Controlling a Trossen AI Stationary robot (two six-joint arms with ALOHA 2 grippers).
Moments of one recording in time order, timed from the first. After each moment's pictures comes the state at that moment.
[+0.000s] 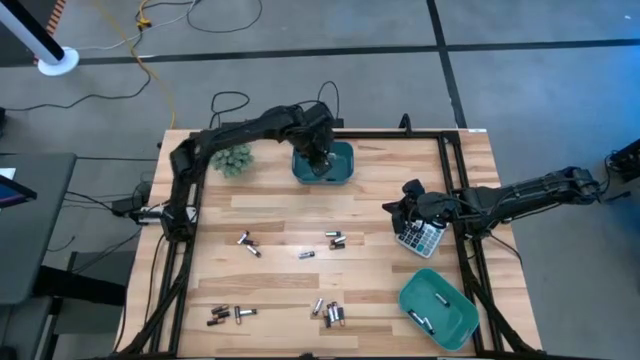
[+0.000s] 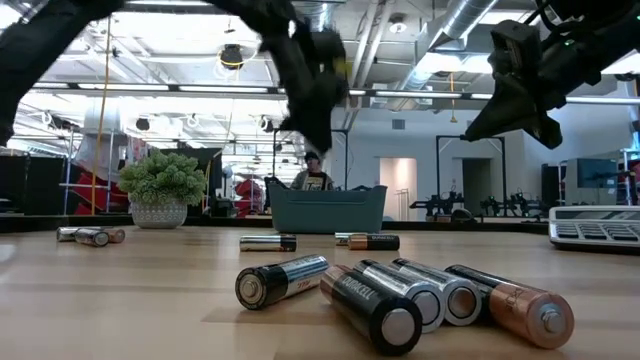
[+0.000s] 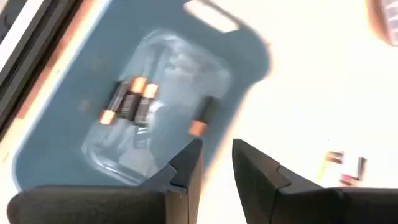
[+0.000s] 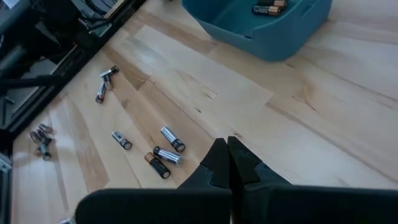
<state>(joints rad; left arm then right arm) 0.44 2.02 1.90 -0.98 0.13 -0.05 0.12 0.84 0.46 -0.22 0.39 0.88</state>
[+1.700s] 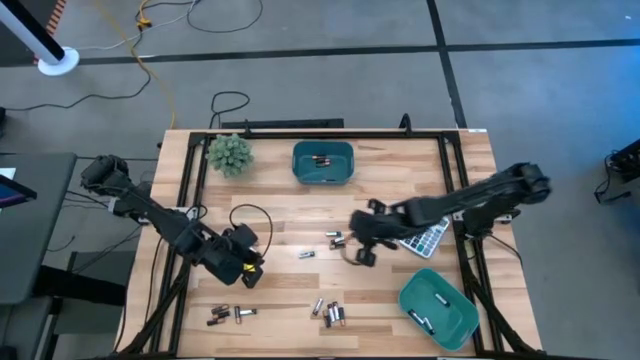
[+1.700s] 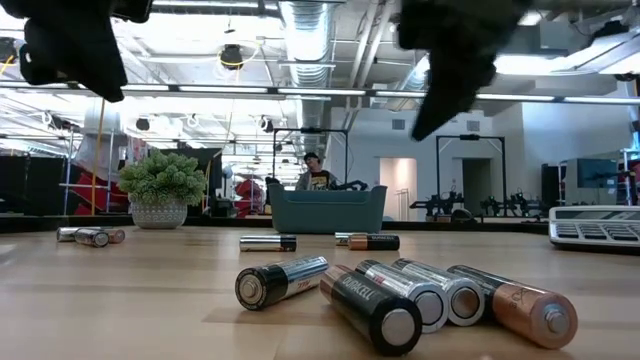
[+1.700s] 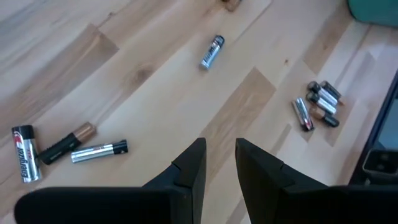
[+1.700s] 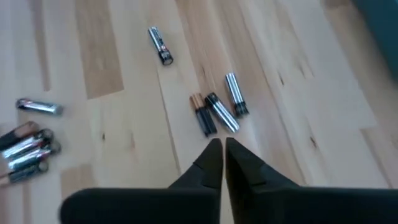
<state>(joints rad) -0.60 1.23 0.89 -0.67 -0.43 -1.26 0.21 1.53 1.07 -0.54 0.21 0.44</state>
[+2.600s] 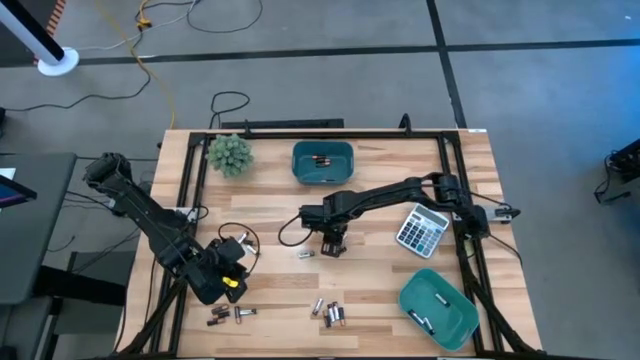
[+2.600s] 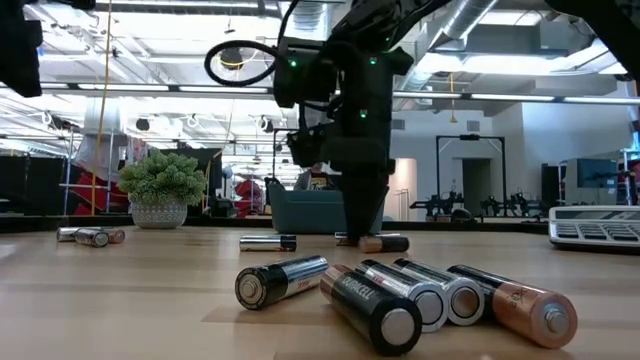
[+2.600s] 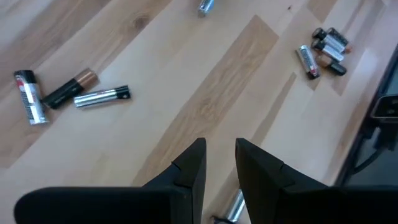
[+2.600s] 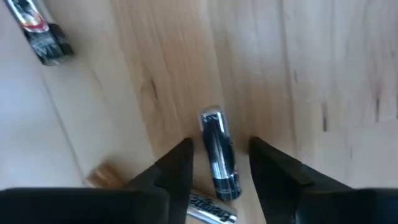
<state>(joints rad) -0.78 1.23 0.90 -0.78 -0.44 -1.40 0.02 2.21 1.62 -0.91 0.00 0.22</state>
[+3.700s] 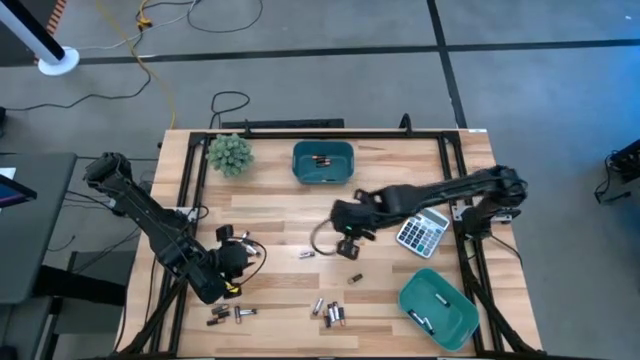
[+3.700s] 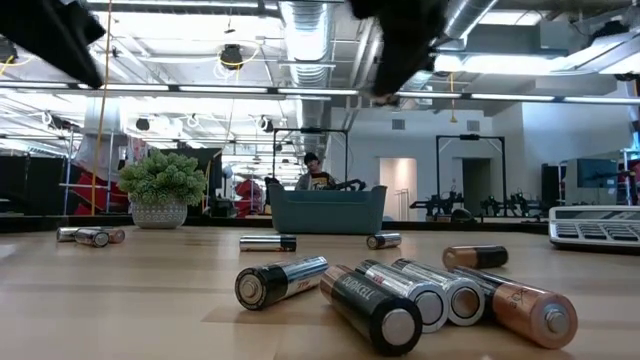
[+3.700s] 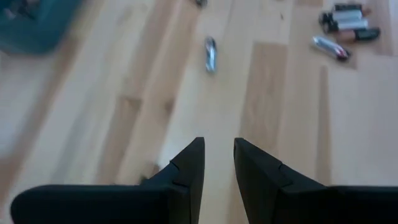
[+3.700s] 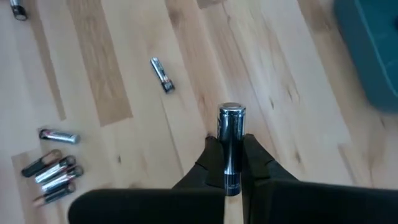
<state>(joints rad) -0.78 1.23 0.90 -0.78 -0.66 -0.81 0.18 1.70 1.50 -0.90 0.17 0.47</state>
